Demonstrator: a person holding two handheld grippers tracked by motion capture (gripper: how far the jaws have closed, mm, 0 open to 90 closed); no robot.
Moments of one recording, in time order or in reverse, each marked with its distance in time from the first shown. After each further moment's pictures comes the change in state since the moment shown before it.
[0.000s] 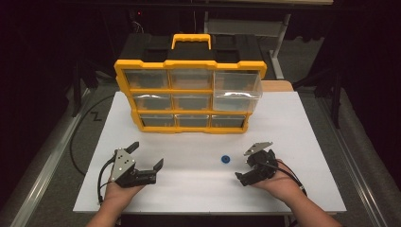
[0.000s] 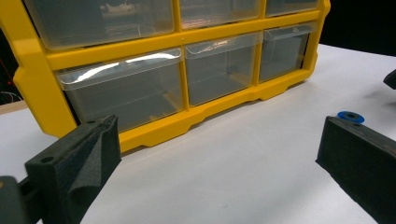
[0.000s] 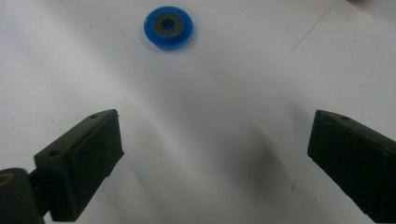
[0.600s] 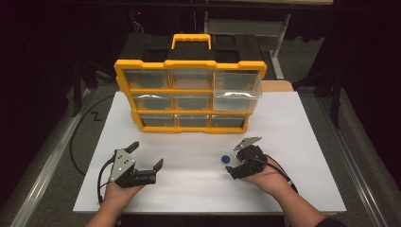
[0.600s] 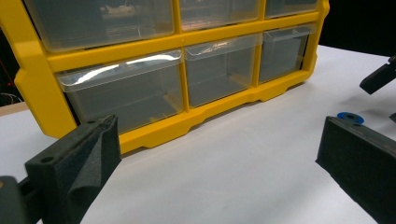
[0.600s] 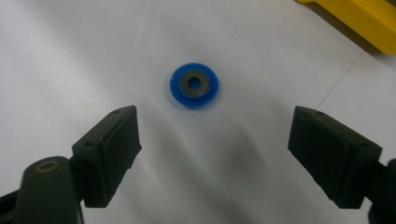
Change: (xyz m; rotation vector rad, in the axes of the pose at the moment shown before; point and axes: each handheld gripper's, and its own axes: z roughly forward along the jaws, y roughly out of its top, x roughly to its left) left arm 0.000 0.000 -0.001 -0.008 -0.001 0.001; right arm 0.011 0.027 0.011 -0.041 0.023 -0.018
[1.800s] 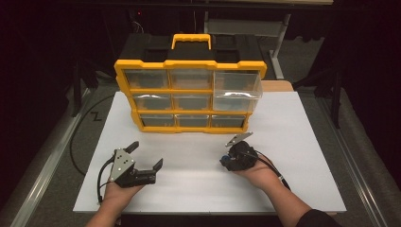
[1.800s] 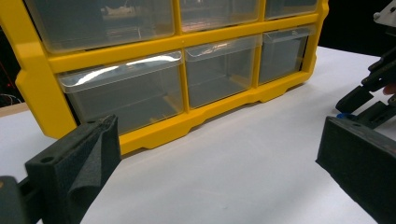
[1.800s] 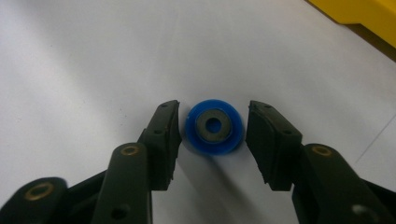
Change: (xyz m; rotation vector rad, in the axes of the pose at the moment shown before) left arm 0.001 0.000 0.000 0.001 0.000 -0.004; right arm -0.002 0.016 0.024 -0.005 0.075 -0.002
